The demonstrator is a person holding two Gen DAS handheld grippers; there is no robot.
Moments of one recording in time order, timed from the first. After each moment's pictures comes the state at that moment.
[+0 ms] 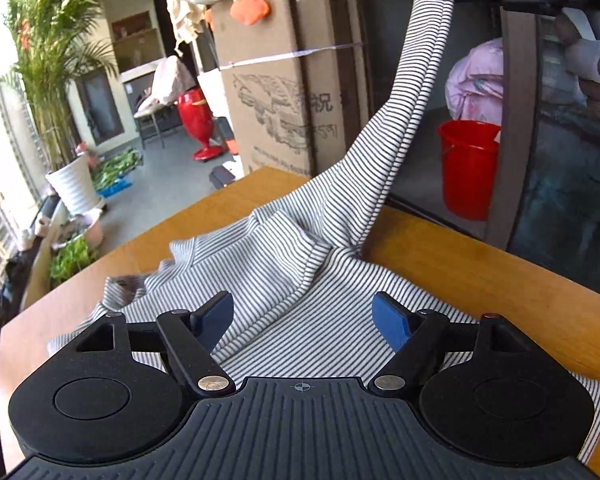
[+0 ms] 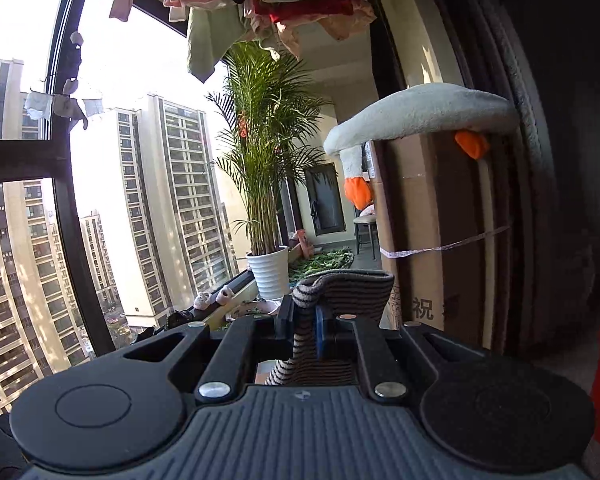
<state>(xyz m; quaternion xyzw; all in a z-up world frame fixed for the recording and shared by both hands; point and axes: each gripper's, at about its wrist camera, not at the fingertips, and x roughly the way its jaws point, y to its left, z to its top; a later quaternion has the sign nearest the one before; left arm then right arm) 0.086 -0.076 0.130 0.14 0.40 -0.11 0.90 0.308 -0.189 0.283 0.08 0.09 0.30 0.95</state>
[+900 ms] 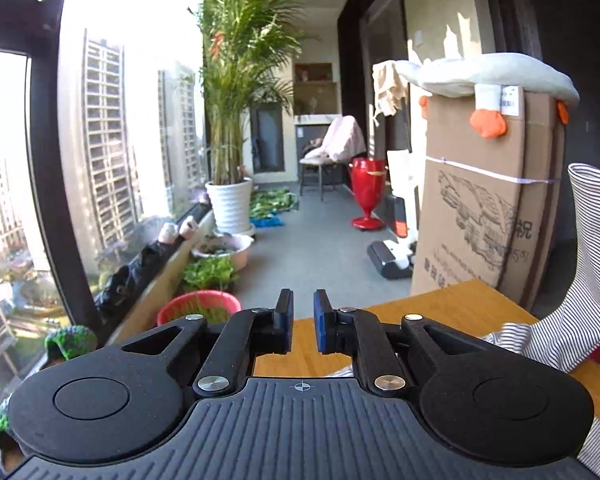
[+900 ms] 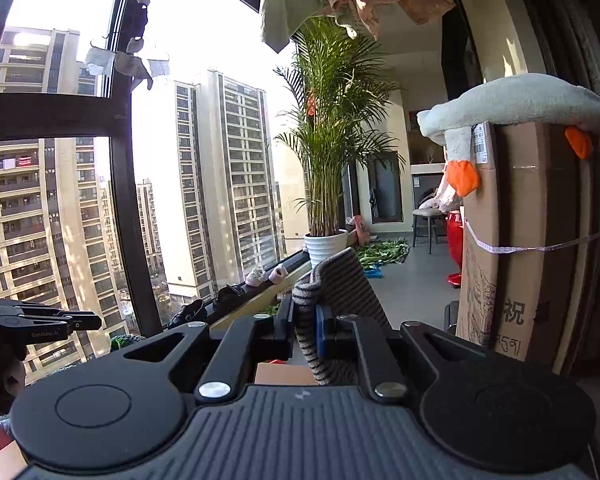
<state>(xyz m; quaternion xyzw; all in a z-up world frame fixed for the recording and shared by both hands) 0.180 0.265 0.202 0.03 0.24 0.12 0.96 0.287 -0.063 0.247 0.01 0.10 0.38 0.92</state>
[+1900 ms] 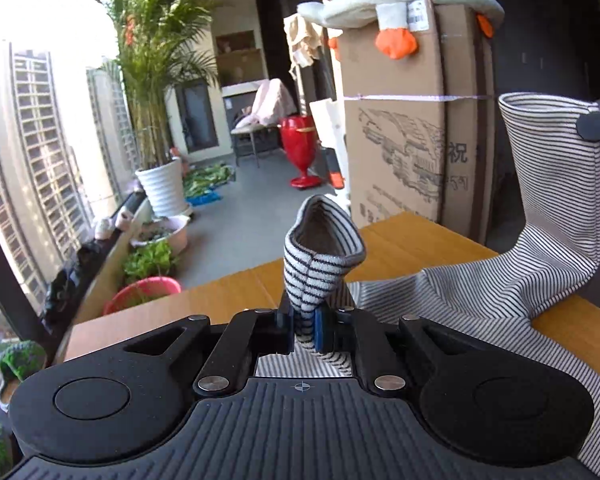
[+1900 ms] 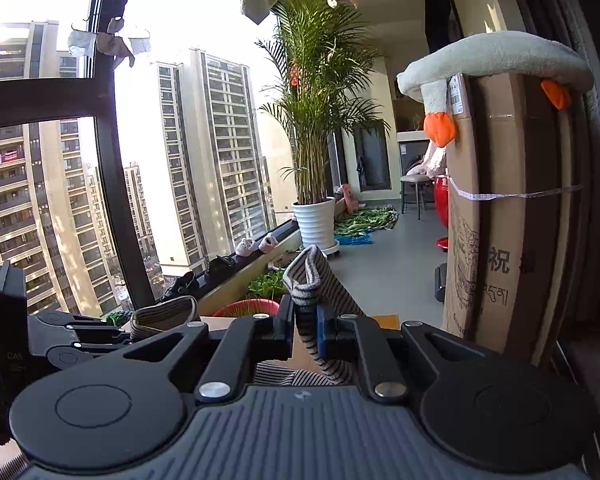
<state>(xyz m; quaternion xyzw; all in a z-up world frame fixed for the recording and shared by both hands) 0.267 0.199 0.116 0.08 0.28 0.06 0.96 0.280 -0.090 0.221 0.02 0.15 0.36 0.92</state>
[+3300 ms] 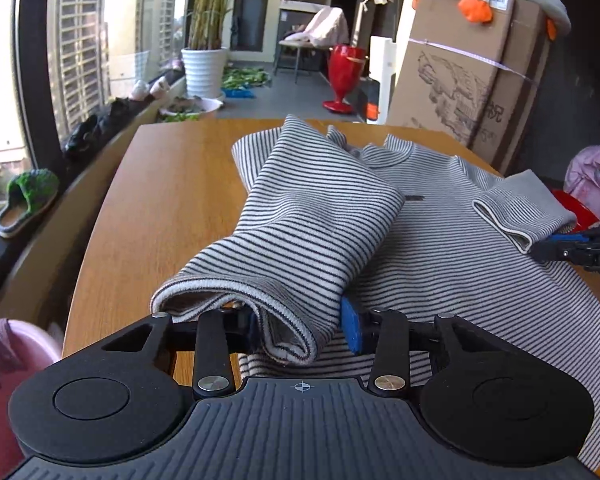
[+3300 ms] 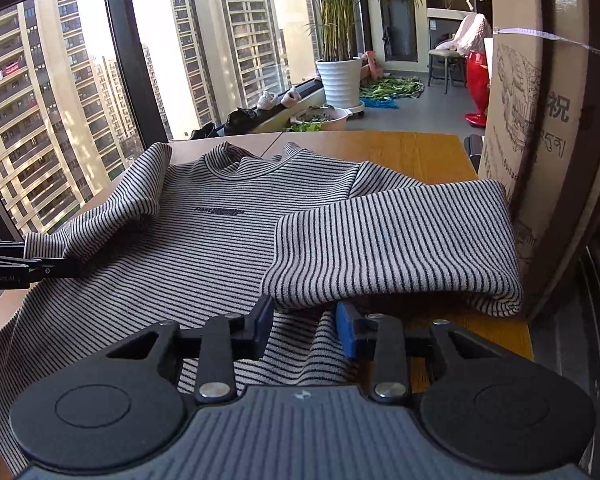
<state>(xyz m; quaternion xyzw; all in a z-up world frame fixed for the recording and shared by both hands) 0.133 0.232 0.085 -0.09 0.35 0.09 0.93 0.264 -0.038 0.110 -0.07 0.34 0.38 0.86</state>
